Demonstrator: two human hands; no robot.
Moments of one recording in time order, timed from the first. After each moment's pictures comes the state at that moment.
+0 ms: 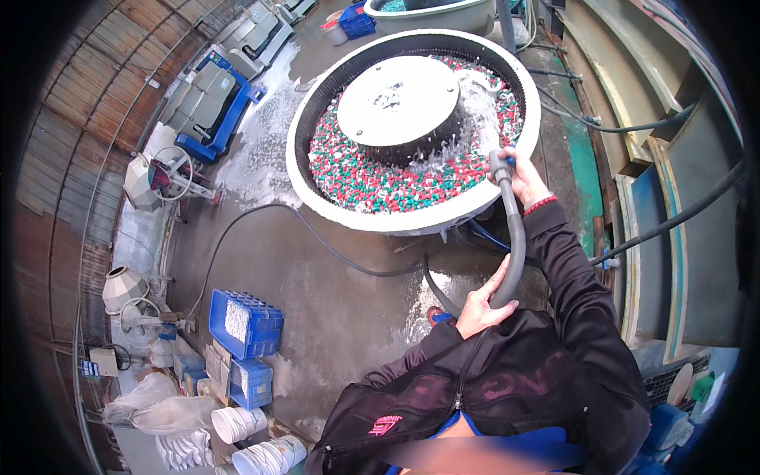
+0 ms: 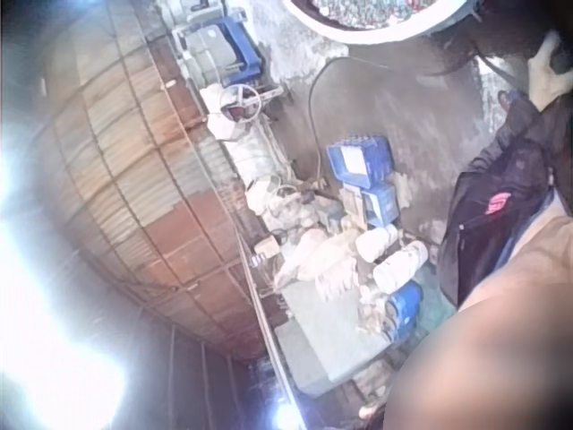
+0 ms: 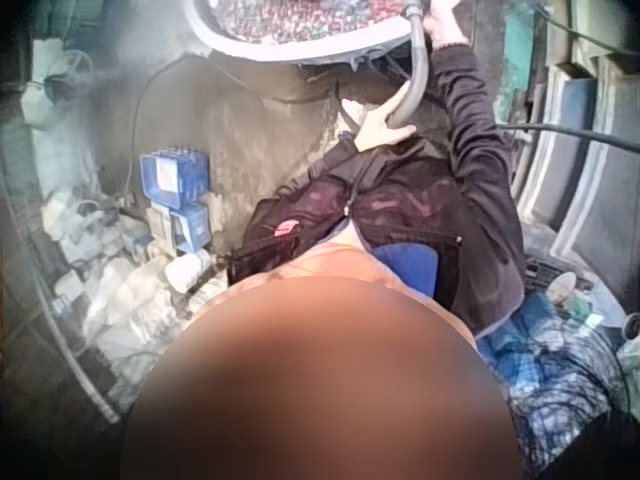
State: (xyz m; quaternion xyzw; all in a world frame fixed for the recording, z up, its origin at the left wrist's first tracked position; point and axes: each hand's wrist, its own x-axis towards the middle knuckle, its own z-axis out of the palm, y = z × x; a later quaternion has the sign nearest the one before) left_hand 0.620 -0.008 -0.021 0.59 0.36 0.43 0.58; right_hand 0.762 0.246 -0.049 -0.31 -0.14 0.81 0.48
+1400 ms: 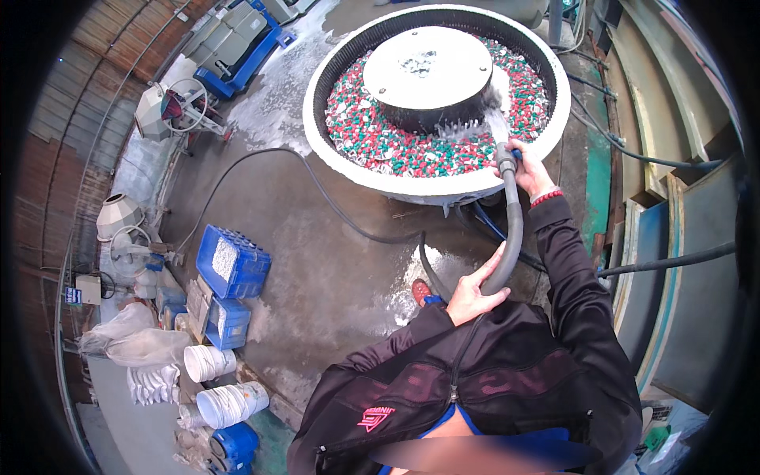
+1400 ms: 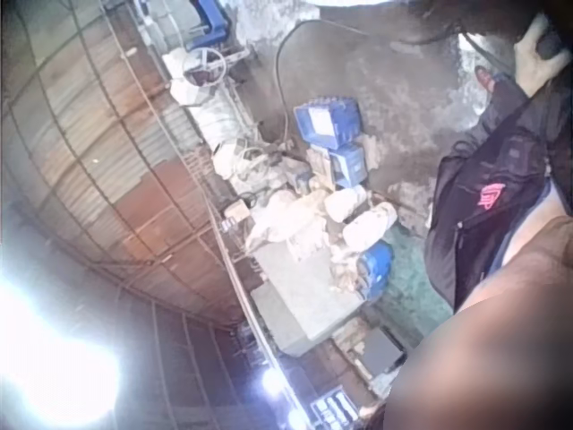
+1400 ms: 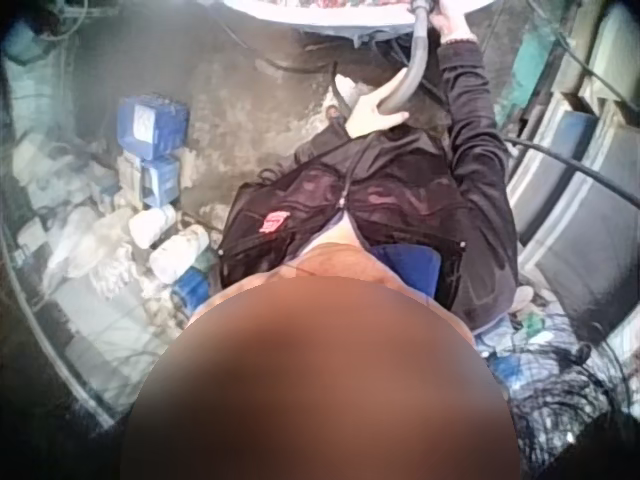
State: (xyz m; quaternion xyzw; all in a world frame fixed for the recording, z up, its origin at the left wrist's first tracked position) left_hand 0.635 -0.022 -0.020 0.54 0.41 0.48 0.55; right_hand 0.755 0.251 -0.071 -0.38 -0.21 0.81 0.40
